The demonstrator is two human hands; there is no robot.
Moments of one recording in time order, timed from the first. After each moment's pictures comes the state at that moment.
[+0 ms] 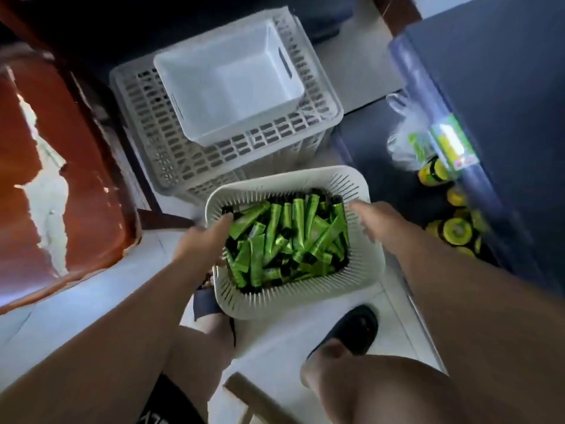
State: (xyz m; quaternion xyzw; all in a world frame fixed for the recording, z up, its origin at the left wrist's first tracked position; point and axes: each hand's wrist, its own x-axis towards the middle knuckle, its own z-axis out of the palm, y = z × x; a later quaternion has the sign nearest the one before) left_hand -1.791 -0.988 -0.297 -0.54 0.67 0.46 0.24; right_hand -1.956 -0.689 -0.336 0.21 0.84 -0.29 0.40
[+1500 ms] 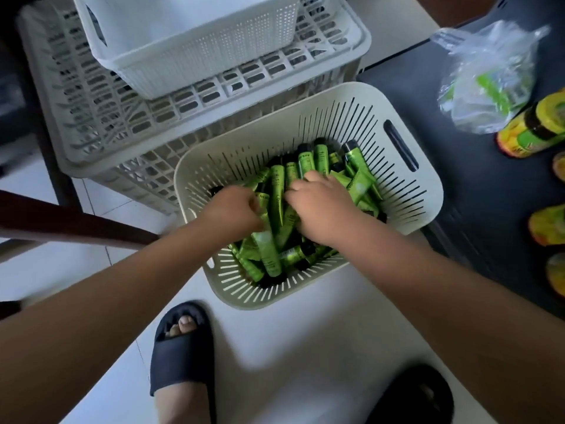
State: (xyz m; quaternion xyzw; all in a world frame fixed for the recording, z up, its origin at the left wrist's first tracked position) left_hand -1.875 -0.962 -0.507 -0.21 0.90 0.28 0.27; right_hand -1.939 -0.785 -0.513 -0.44 0.89 0.03 0.13
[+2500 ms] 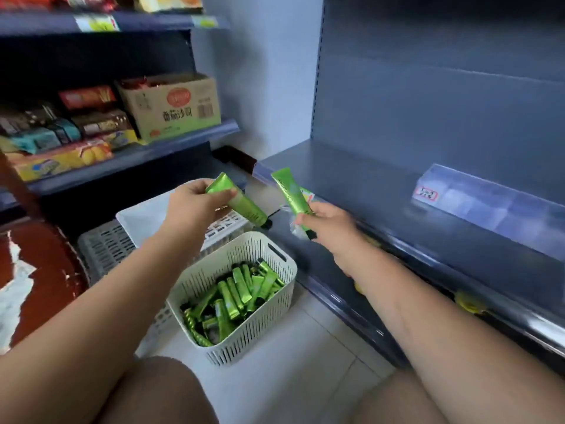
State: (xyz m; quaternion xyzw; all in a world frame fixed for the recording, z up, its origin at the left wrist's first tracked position) left_hand -1.808 -0.861 -0.148 -0.10 0.69 0.72 -0.09; right_hand -1.821 -0.622 -0.192 0.03 0.79 -0.62 0.02
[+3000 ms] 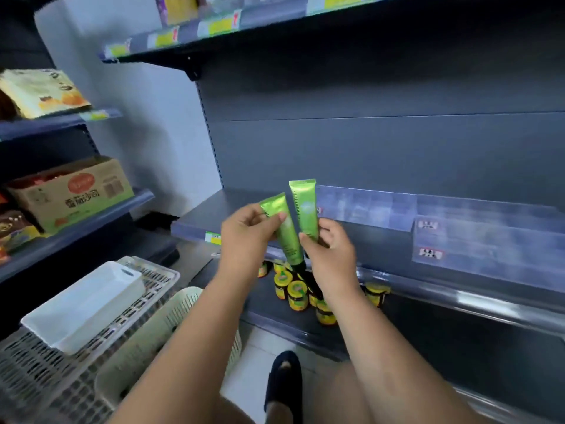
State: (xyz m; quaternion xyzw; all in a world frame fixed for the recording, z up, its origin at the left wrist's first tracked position) left_hand -1.728 -0.616 -0.089 0.15 0.65 0.75 -0.03; right_hand -1.691 -0.487 -0.149 0.11 0.64 -0.70 -0.31
